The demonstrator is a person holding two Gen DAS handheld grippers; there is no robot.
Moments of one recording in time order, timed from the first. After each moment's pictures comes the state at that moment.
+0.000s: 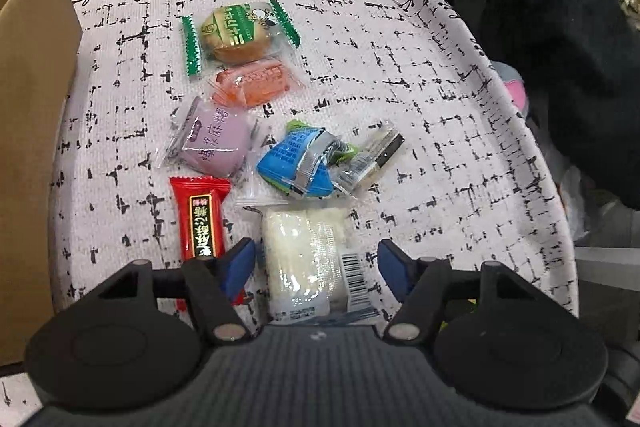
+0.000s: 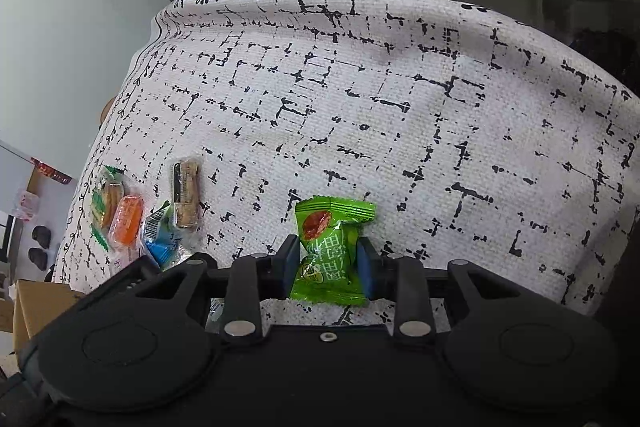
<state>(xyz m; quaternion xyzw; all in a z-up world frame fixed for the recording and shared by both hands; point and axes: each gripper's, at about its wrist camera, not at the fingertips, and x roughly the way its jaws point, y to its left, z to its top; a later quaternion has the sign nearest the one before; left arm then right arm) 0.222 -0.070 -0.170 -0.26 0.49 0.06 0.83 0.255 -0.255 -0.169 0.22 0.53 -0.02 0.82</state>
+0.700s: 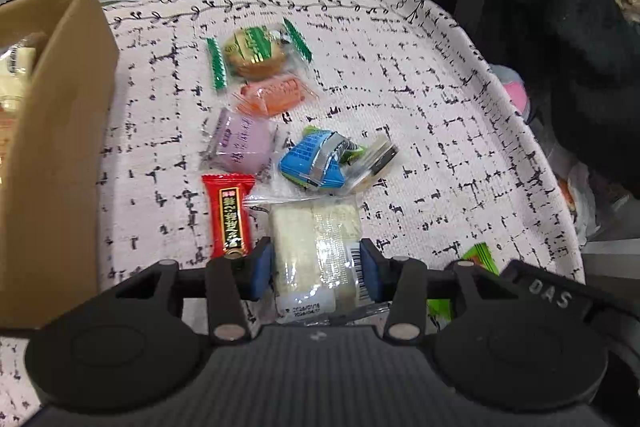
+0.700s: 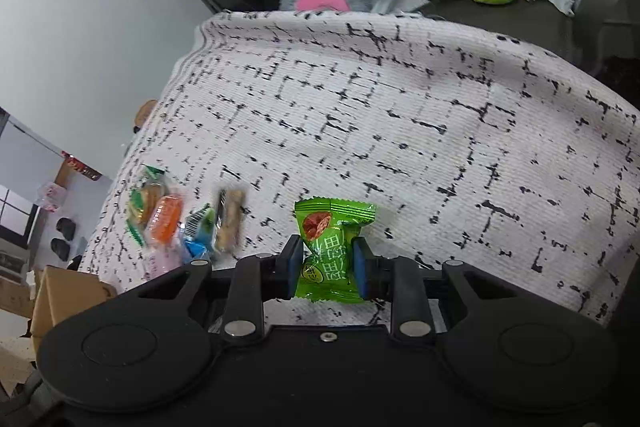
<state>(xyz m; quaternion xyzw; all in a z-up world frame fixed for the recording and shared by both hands) 0.198 -0.075 -0.147 -0.23 0.48 0.08 0.84 0.250 -0.252 -0.152 0.22 0.49 0.03 0.84</state>
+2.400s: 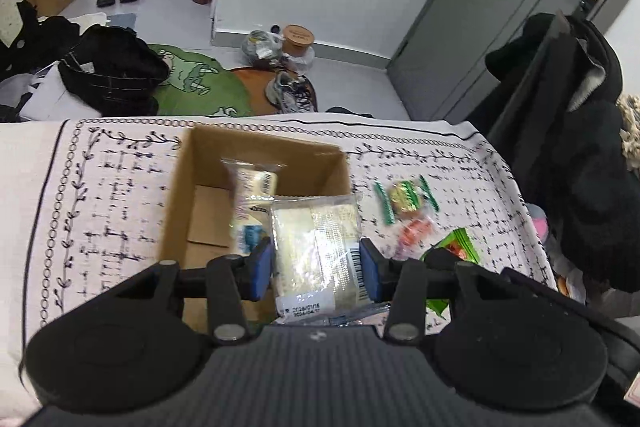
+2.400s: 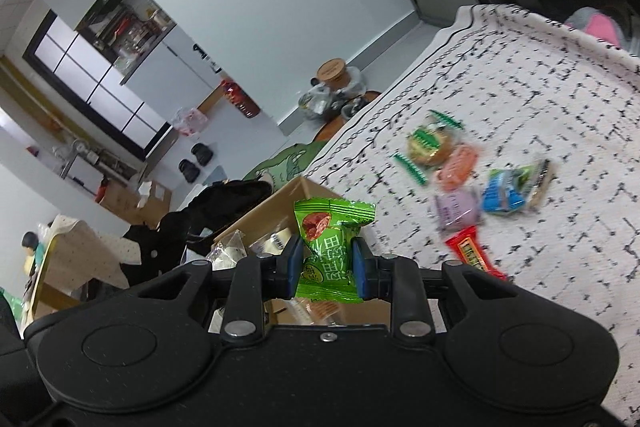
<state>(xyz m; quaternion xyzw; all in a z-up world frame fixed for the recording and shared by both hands) 0.096 0.091 -0.039 -0.27 0.40 0.17 0.86 0.192 -0.094 -0.060 0.18 0.45 0.27 0.83</state>
